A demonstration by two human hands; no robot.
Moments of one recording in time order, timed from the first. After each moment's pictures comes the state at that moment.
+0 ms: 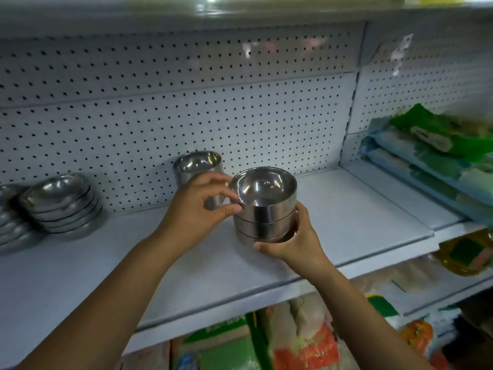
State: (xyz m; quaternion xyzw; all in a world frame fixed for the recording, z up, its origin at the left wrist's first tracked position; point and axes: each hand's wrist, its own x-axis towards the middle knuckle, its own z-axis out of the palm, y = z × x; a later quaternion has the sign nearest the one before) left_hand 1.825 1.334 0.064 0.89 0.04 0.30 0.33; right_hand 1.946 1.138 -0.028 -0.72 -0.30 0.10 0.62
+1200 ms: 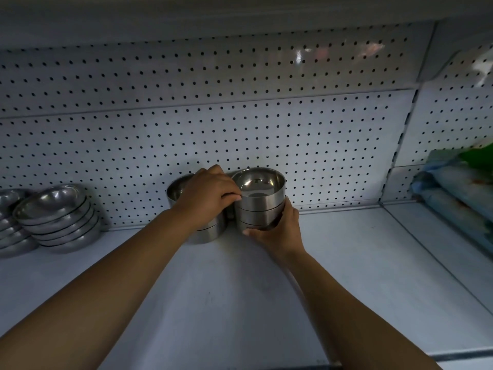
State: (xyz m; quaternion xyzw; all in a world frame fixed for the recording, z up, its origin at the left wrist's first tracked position) left_hand 1.973 1.413 0.066 0.96 0.05 0.28 0.02; right_hand 2.105 1.261 -0.047 -0.75 -0.31 0.10 0.58
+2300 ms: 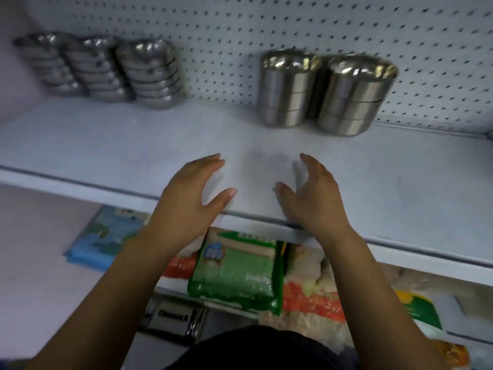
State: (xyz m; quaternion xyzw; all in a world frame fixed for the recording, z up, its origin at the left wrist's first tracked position) left_hand 1.702 1.299 -0.051 0.88 0.34 0.29 0.18; right_hand 1.921 1.192 -0.053 -0.81 -0.45 0.12 0.36
